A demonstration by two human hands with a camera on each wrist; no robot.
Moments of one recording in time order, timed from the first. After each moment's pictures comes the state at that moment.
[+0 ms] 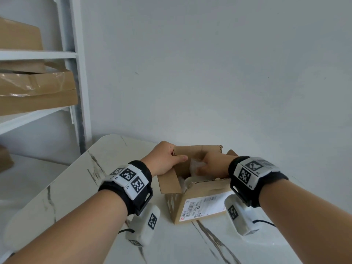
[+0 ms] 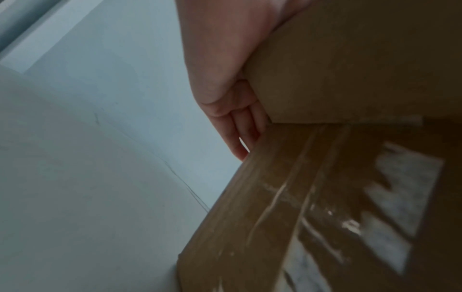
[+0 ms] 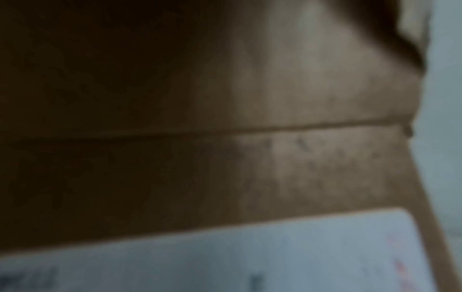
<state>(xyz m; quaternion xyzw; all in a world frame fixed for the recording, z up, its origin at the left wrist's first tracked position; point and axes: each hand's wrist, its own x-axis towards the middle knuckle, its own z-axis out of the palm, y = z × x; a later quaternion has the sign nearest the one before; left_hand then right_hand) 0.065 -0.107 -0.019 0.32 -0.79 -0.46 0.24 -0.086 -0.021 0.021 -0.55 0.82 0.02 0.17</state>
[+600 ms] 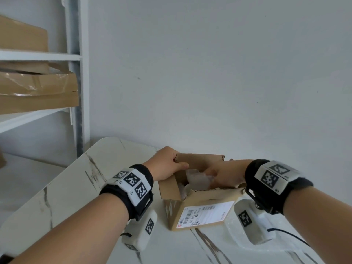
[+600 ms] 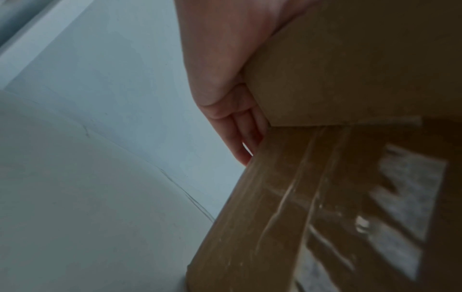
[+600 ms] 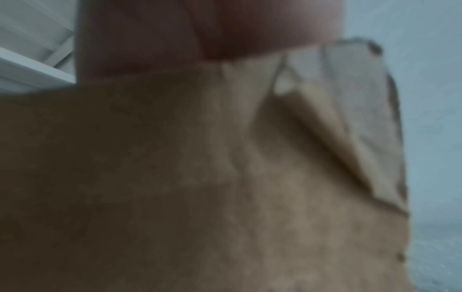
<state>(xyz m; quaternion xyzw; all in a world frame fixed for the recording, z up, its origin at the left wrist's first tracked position) 0.065 -0.107 -0.021 0.29 -0.82 -0.44 0.22 -0.079 0.007 0.054 -0.58 0.78 0.17 0.18</state>
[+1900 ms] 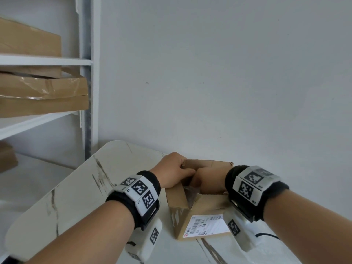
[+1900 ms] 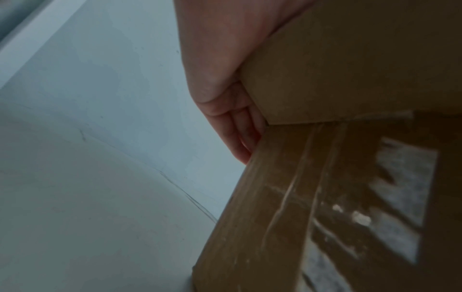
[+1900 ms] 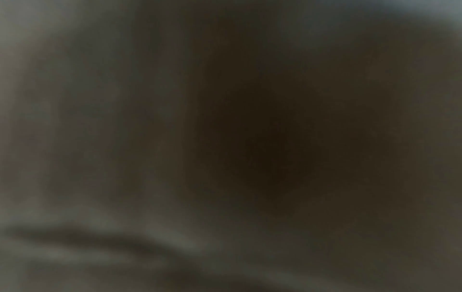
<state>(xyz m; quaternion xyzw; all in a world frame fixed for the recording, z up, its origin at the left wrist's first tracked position) 0.066 -0.103 -0.017 0.30 -0.84 -0.40 0.23 -0.035 -0.019 0.048 -0.67 0.69 0.22 0.15</state>
